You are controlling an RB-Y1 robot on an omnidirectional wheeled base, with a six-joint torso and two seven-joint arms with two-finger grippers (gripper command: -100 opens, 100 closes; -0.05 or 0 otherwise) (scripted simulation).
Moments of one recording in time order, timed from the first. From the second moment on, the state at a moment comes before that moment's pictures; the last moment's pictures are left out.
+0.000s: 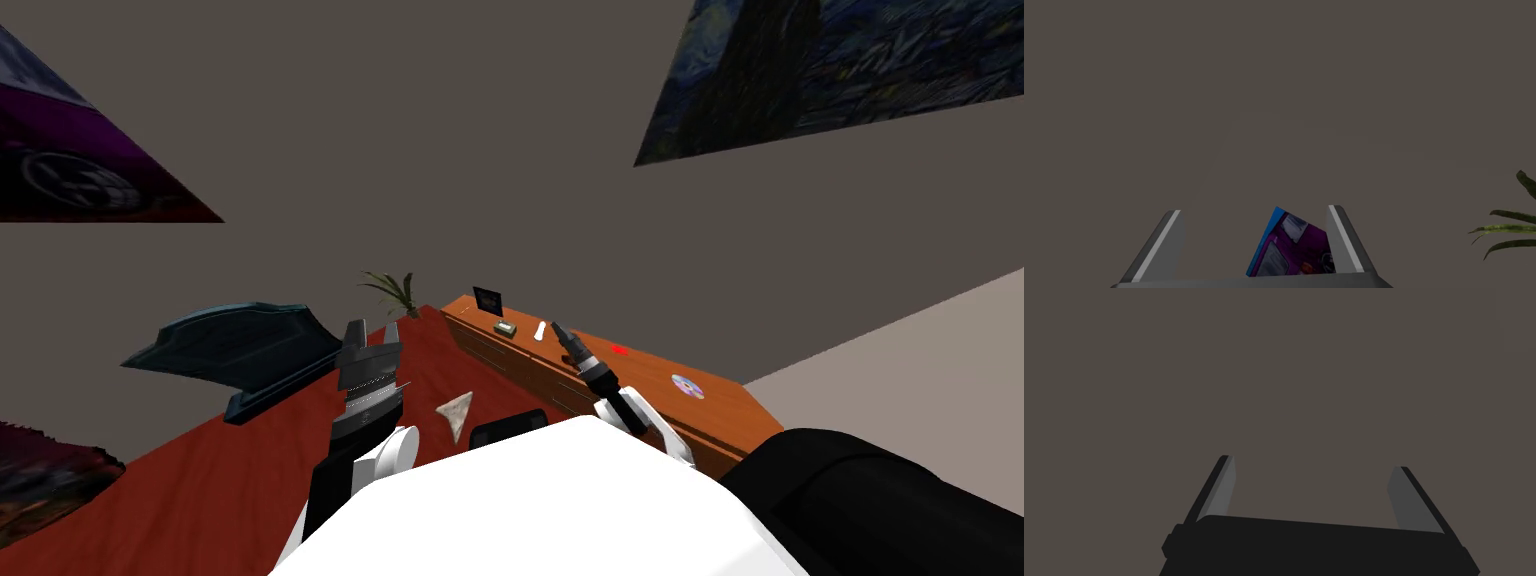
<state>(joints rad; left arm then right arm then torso) 0.54 -0.02 -0.03 -2.29 0.08 -0.50 -0.07 0.57 -0.33 0.02 -2.02 0.29 -0.41 0.20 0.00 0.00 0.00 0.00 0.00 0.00</state>
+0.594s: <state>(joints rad) 0.54 -0.02 -0.03 -2.29 0.08 -0.50 -0.07 0.62 -0.40 0.03 -1.86 0.44 -0.41 0.23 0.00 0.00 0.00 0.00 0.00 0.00</state>
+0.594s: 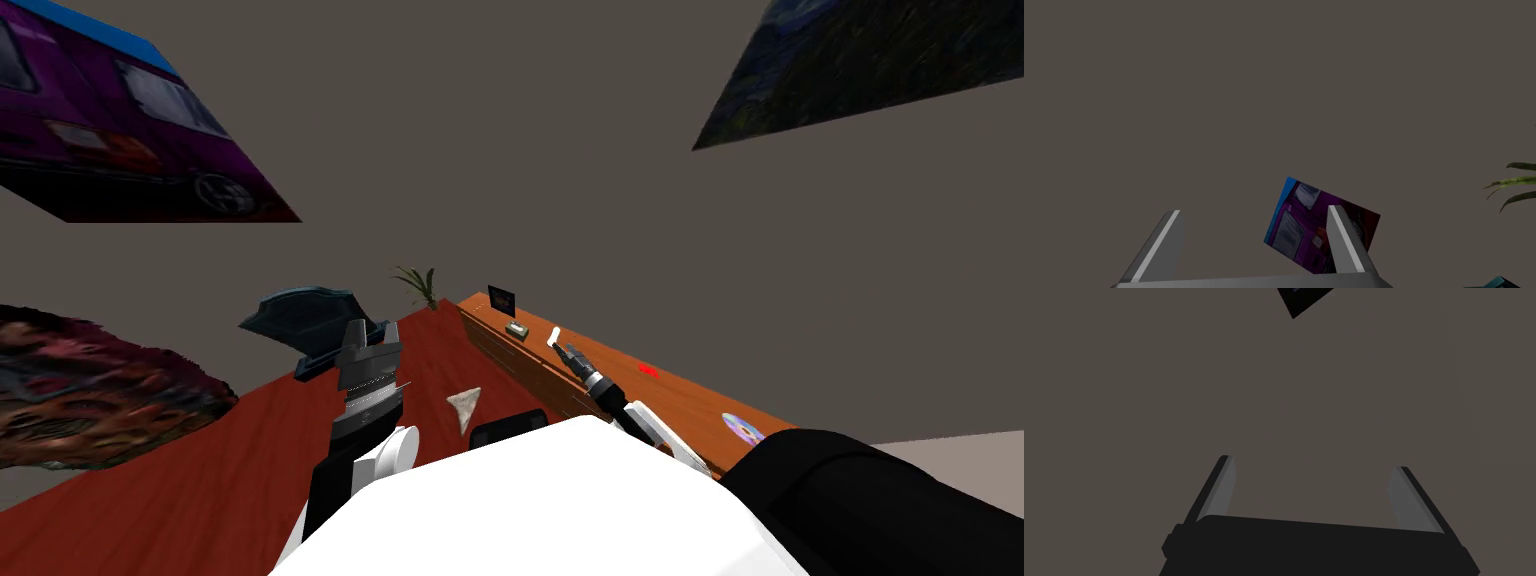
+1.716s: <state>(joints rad) 0.54 -0.02 -0.03 -2.29 0.08 -0.50 -0.07 0.72 -0.49 0.05 -1.55 0.74 -0.39 0.30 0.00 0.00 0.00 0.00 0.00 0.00</state>
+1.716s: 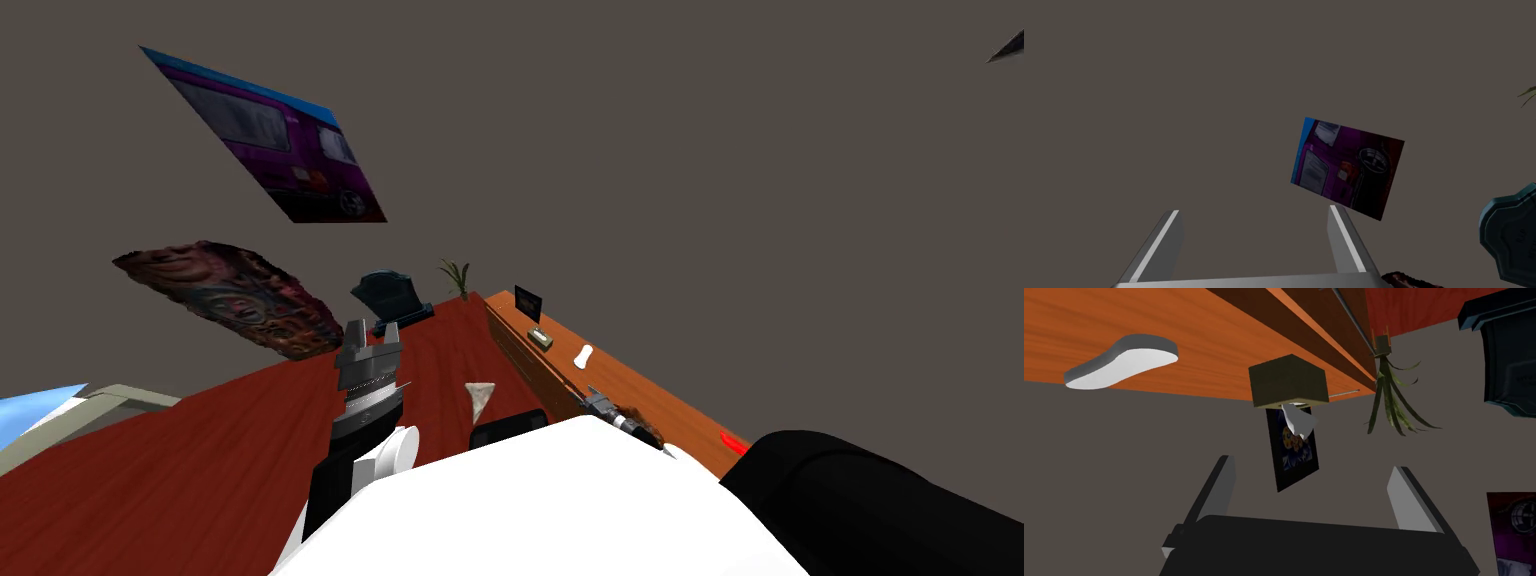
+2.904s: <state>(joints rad) 0.54 -0.02 -0.03 -2.29 0.08 -0.50 -0.07 0.85 -0.60 0.11 -1.21 1.12 -0.32 0.34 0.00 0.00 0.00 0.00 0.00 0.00</state>
